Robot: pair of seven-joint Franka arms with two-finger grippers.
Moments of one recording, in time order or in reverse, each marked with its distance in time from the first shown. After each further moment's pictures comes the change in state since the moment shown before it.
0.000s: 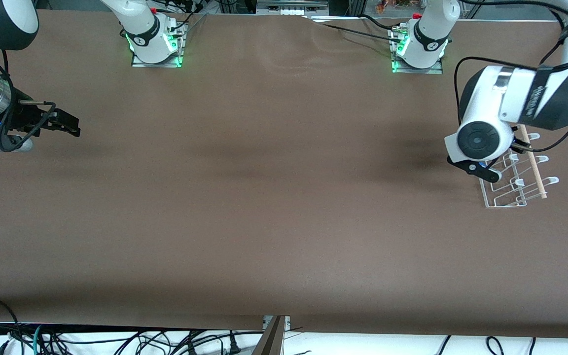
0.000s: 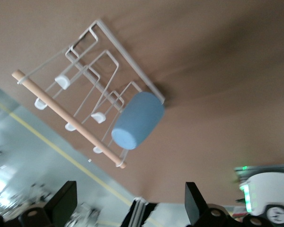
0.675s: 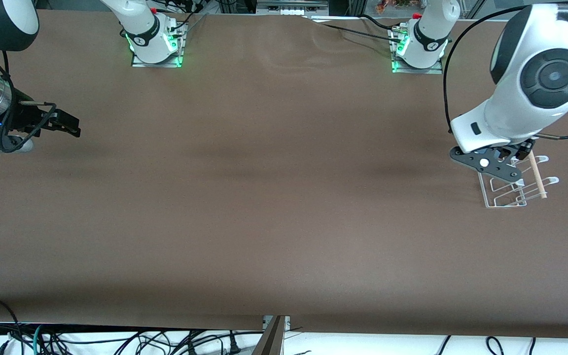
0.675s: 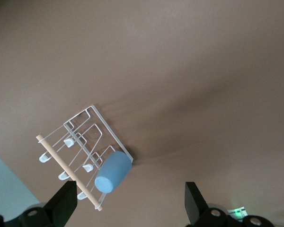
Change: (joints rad) left arm -0.020 0.025 -0.036 0.344 -0.213 -0.004 0.001; right arm 0.000 0.003 0.000 0.000 0.000 0.000 0.000
